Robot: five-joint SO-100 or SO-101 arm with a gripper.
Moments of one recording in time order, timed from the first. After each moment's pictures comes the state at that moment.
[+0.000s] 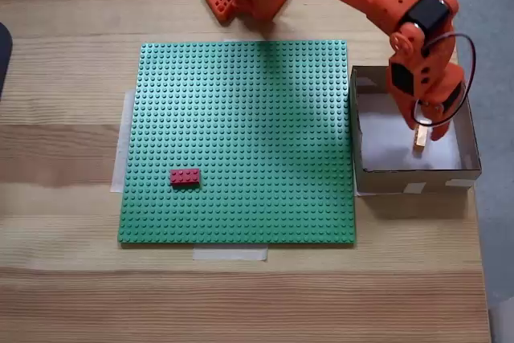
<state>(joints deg) -47.3 61.5 64.2 70.0 -6.6</state>
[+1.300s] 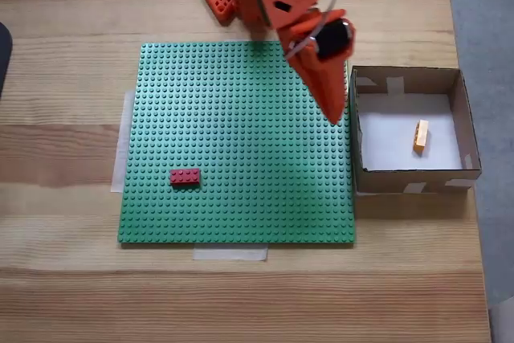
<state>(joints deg) -25.2 125.4 125.6 33.8 -14.1</state>
